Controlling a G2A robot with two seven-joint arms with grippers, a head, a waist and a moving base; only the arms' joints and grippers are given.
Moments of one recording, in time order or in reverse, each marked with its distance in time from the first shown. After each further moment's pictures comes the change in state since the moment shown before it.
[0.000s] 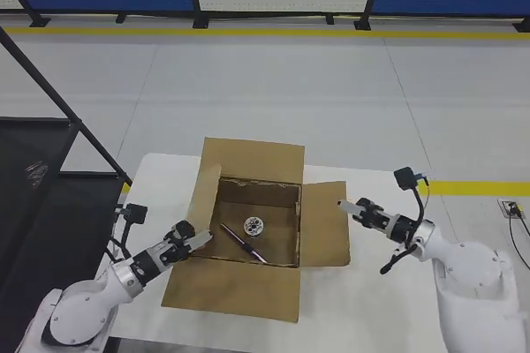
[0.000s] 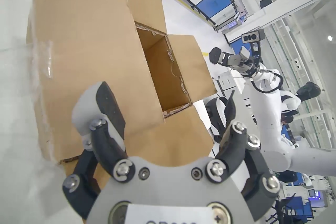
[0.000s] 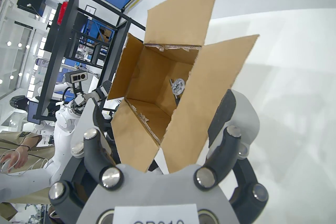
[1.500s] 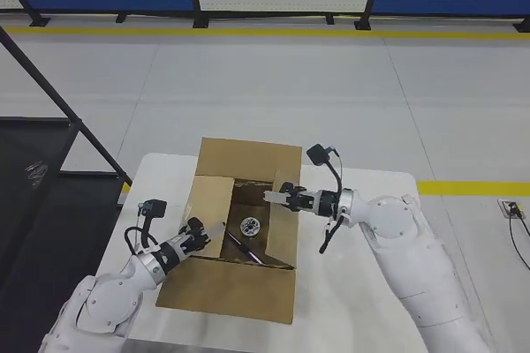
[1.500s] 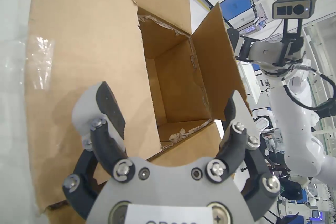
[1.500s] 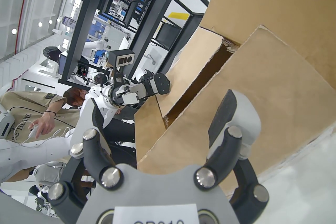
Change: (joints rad) left arm -0.098 -0.017 0.138 0.112 0.094 0.104 0.118; right arm 0.364 -0.007 -0.509 0.382 0.200 -0.145 -0.151
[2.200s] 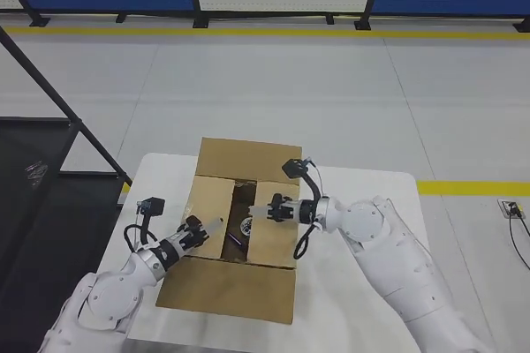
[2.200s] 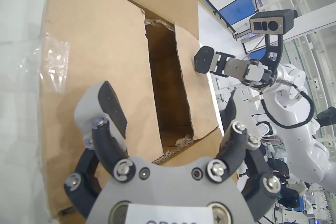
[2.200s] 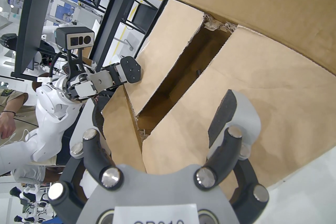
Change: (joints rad) left arm -0.022 -0.004 0.007 0.034 -0.003 0.023 0.008; right arm 0.056 -0.022 -0.154 0.126 -0.137 -0.011 -0.104
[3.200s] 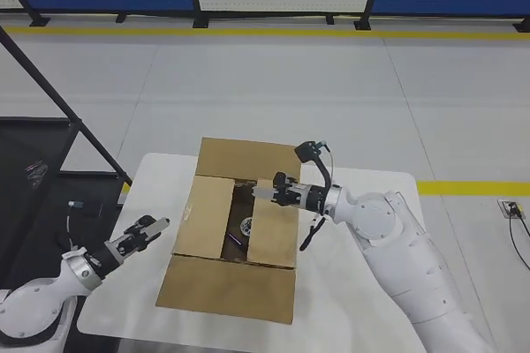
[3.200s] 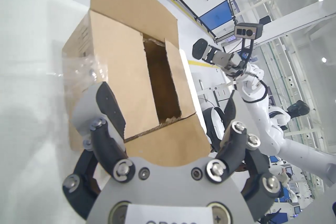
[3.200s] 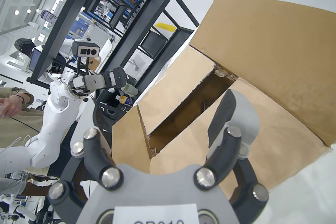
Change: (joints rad) left arm 0.139 0.053 -0.376 -0.040 -0.263 -0.143 -0.312; right arm -0.019 0.023 0.067 -0.110 0.014 -0.058 -0.095
